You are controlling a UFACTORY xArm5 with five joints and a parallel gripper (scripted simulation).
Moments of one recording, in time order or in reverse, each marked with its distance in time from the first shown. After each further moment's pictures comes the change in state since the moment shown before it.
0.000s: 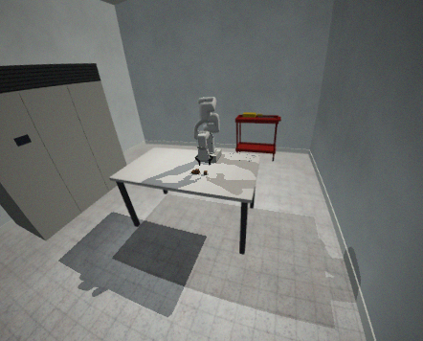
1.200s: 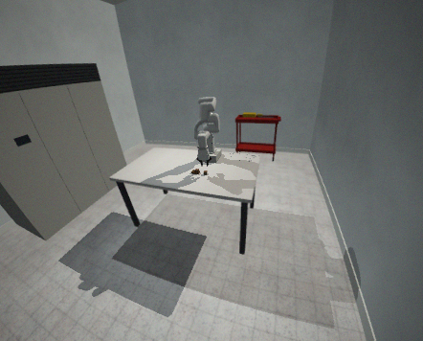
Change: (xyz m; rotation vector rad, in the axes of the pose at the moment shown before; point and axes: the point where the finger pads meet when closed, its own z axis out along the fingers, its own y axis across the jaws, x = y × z) arm 0.001 0.000 0.000 0.000 0.000 0.000
